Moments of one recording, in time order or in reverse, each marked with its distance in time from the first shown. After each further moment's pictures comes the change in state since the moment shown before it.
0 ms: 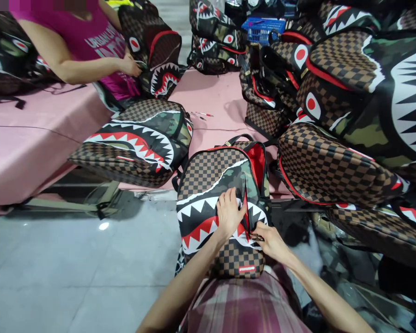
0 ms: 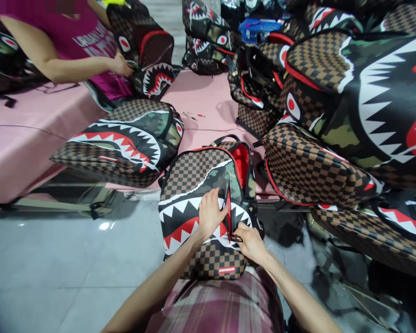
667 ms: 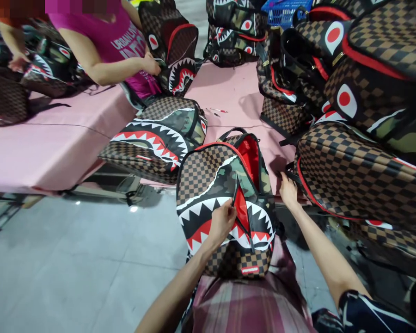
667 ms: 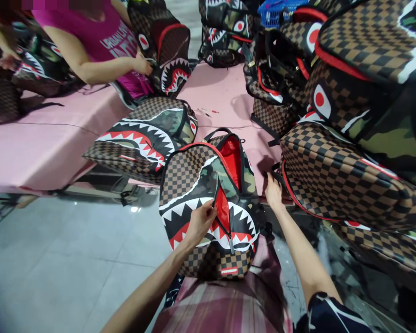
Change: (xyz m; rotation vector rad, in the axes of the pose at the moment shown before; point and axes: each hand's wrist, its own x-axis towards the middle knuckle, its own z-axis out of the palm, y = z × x) left_hand 0.001 -0.031 -0.050 -0.285 -0.144 -0.184; right_hand 0.152 0.113 -0.054 -0.340 0.487 0.326
